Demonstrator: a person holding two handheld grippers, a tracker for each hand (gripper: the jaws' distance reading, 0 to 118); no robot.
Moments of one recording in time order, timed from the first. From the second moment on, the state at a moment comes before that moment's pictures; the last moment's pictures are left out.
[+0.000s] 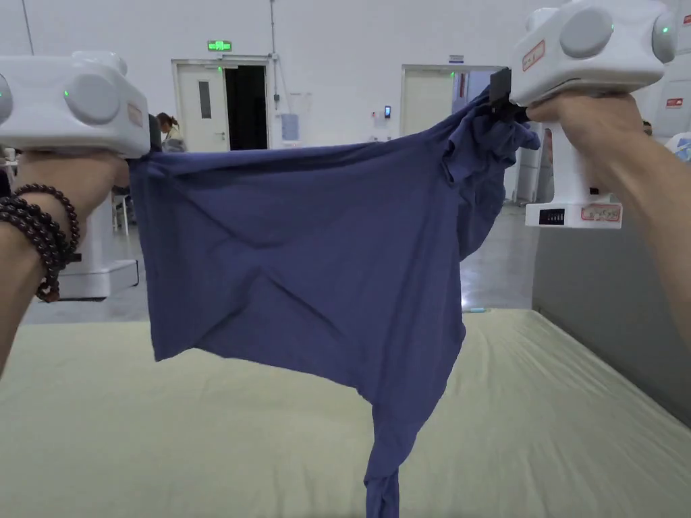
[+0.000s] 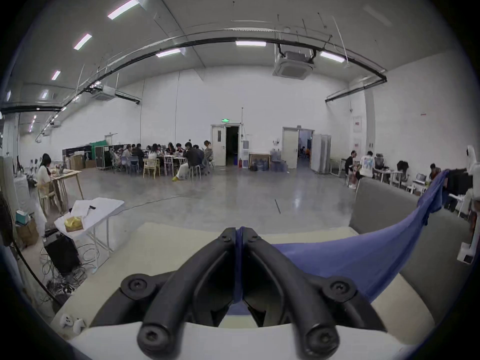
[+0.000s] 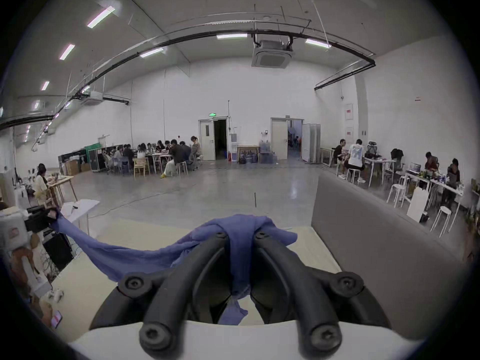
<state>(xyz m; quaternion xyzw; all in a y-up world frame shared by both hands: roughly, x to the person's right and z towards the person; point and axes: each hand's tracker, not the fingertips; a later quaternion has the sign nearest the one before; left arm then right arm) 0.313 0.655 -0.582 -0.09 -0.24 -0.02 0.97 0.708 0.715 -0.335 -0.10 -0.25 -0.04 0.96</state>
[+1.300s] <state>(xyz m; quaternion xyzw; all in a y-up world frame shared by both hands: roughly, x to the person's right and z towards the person) 0.148 0.172 -0.291 -0.39 -0.26 -0.10 0.88 0.549 0.172 -0.034 -0.51 -0.20 -0.11 0.83</state>
